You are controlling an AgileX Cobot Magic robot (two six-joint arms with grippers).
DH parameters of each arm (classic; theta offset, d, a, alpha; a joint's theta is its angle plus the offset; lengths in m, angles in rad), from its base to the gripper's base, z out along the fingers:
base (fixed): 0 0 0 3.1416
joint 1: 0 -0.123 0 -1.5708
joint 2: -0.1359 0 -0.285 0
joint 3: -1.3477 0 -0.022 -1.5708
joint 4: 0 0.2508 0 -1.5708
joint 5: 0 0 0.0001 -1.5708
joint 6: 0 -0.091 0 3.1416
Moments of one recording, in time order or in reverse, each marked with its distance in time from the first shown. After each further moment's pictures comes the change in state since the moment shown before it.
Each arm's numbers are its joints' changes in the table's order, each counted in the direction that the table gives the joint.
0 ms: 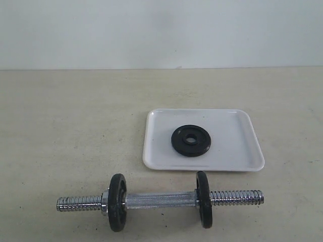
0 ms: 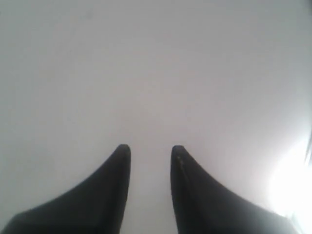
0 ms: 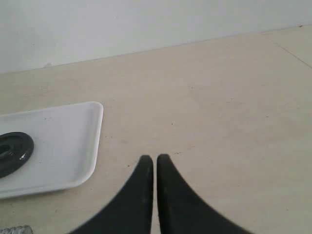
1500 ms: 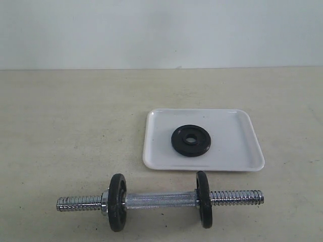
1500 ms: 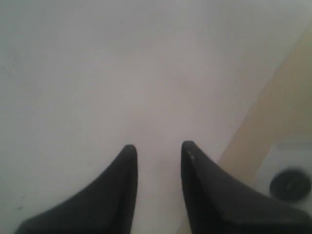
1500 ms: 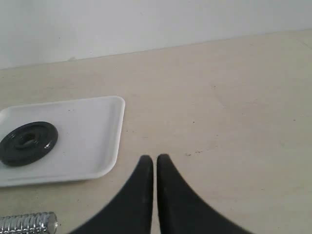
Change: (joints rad) left arm 0.000 0.000 -0.029 0.520 0.306 -0.790; right arm -0.087 0.000 0.000 0.000 0.000 0.000
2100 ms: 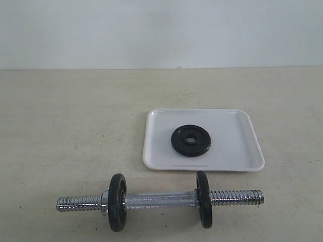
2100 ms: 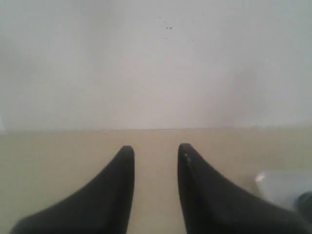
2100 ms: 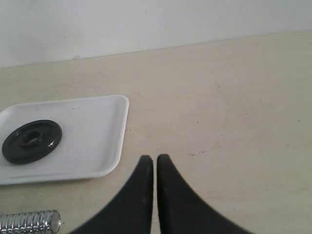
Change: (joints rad) left arm 0.000 -0.002 0.000 1.069 -0.158 1.611; right arm -0.011 0.000 0.000 0.000 0.000 0.000
